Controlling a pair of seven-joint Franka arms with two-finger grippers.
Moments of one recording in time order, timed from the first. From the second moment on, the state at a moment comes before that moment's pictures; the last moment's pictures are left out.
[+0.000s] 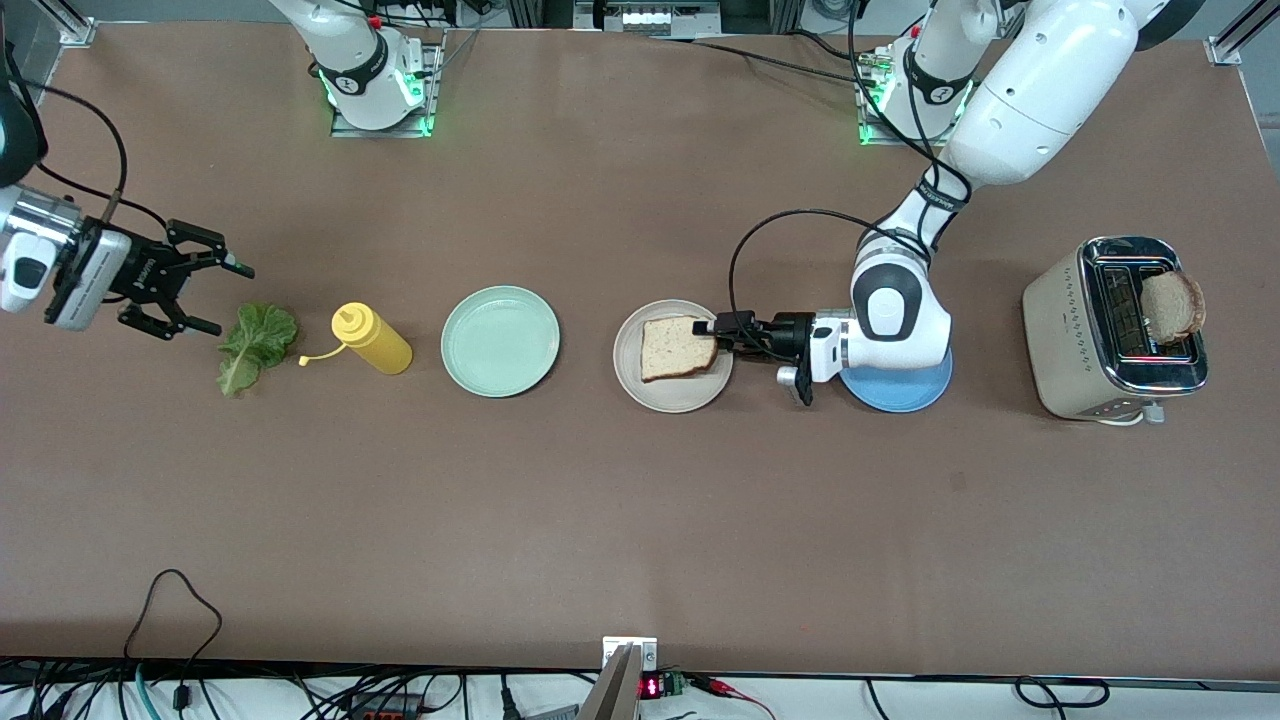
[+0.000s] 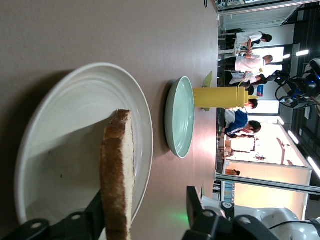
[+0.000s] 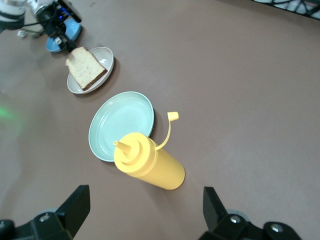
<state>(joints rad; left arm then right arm) -0.04 0.69 -0.35 -1.93 -1.39 2.17 0.96 -0.29 0.10 -0.01 -2.11 0.78 1.94 -1.52</state>
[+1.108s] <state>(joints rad) 0.01 0.42 -0.33 -1.92 -0.26 2.11 0.34 -0.37 0.51 -0.01 -2.15 1.21 1.77 -2.47</state>
